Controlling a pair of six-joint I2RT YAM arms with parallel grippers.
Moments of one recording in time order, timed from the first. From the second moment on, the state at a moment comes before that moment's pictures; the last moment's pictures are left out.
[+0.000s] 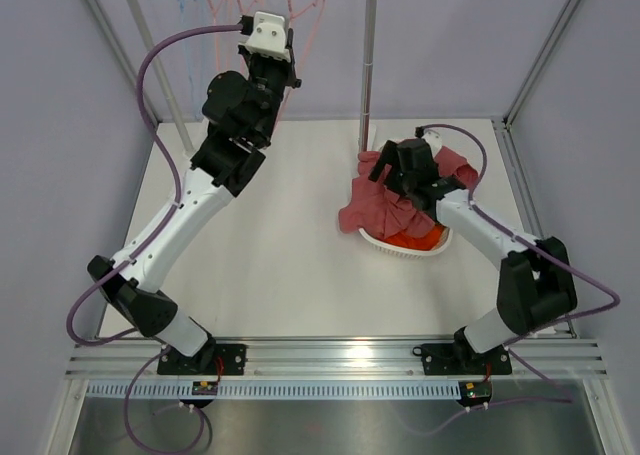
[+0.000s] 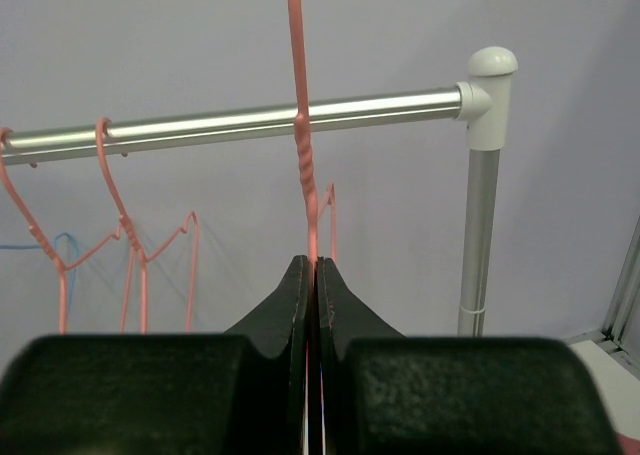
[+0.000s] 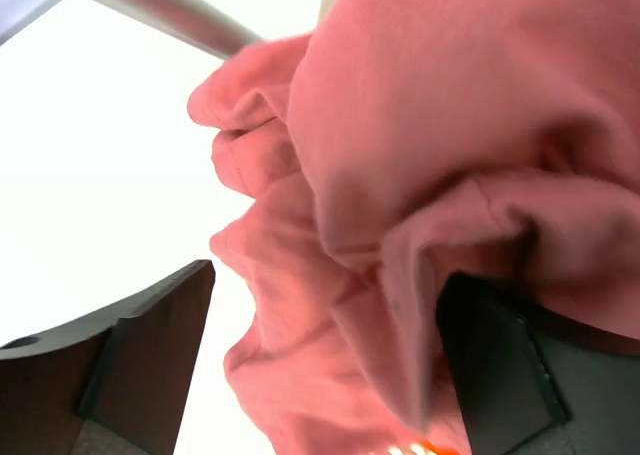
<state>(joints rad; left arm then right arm) -0.66 1.54 1.79 0.18 -0.35 0.23 0.41 1.57 1.10 -0.15 0.20 0.72</state>
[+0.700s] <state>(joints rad) -0.57 1.75 1.90 0.23 -0.34 0.21 0.41 1.10 1.29 -0.48 0.34 0.45</state>
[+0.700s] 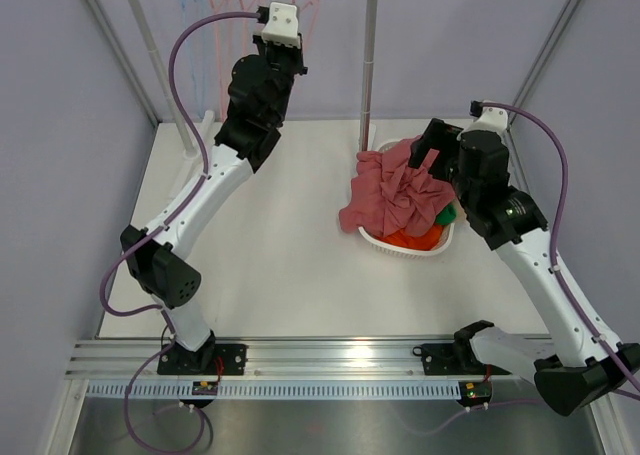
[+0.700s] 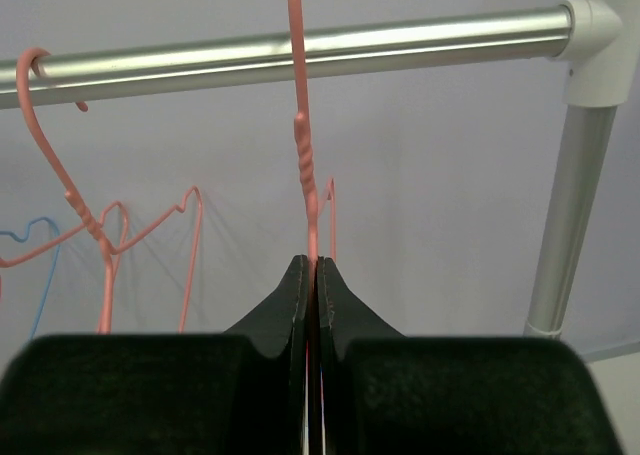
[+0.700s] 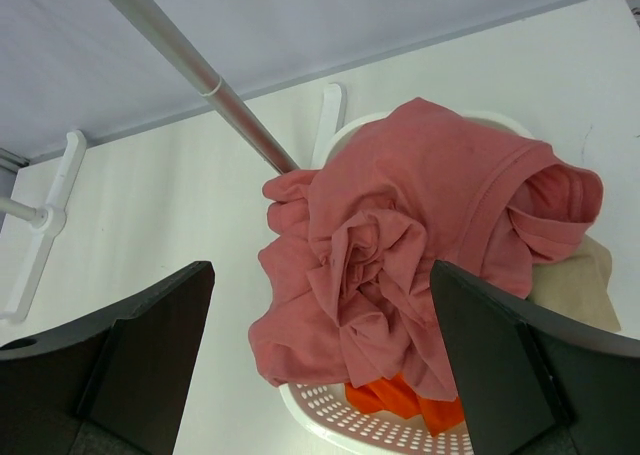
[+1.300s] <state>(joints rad) -0.55 1.78 1.91 0.32 -0.34 0.20 0.41 1.06 1.30 -0.50 0.31 0.41</state>
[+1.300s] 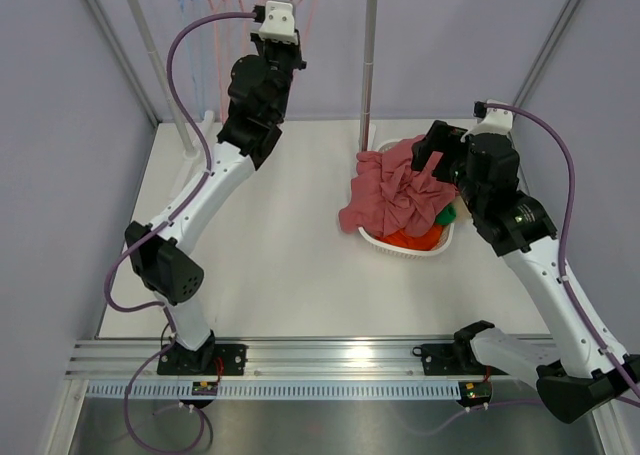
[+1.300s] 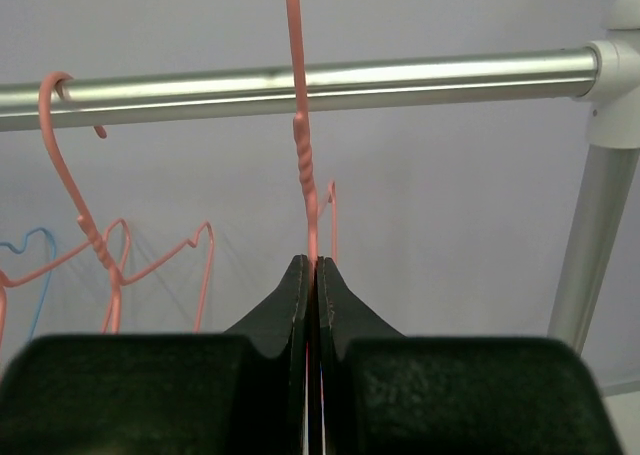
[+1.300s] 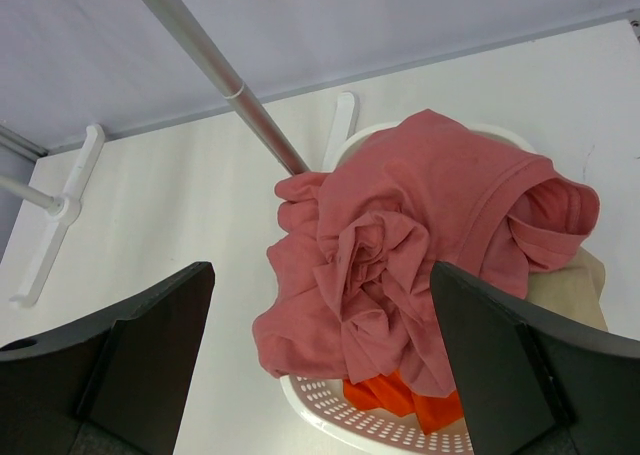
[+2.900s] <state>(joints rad) -0.73 0.76 1.07 -0.11 -0.43 -0.04 0.41 0.89 1.20 -0.46 0.04 0.33</state>
